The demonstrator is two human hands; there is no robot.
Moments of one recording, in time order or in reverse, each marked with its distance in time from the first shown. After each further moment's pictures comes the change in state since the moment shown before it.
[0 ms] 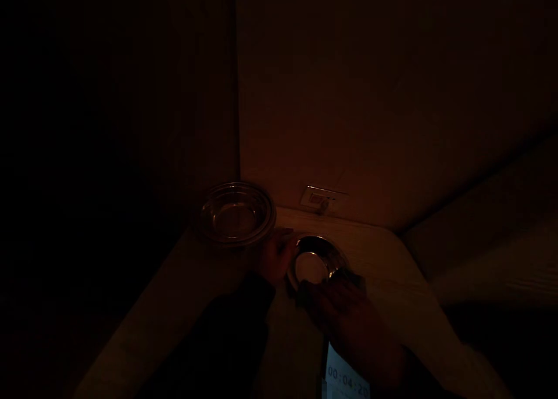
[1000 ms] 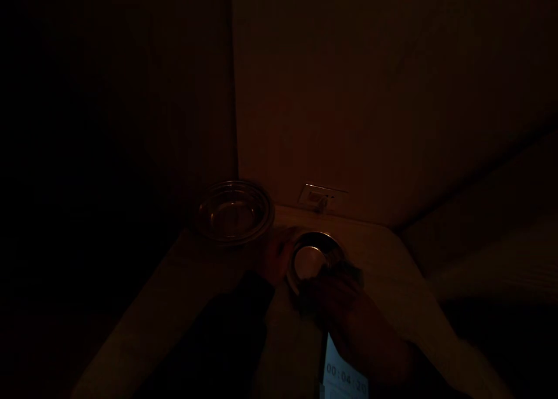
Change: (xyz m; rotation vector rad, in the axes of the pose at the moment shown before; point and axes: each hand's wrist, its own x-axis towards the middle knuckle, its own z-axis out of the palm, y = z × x) left_hand 0.000 -0.013 -0.001 -0.010 -0.126 0.061; right_hand -0.001 0.004 -0.013 0.234 -0.066 0.017
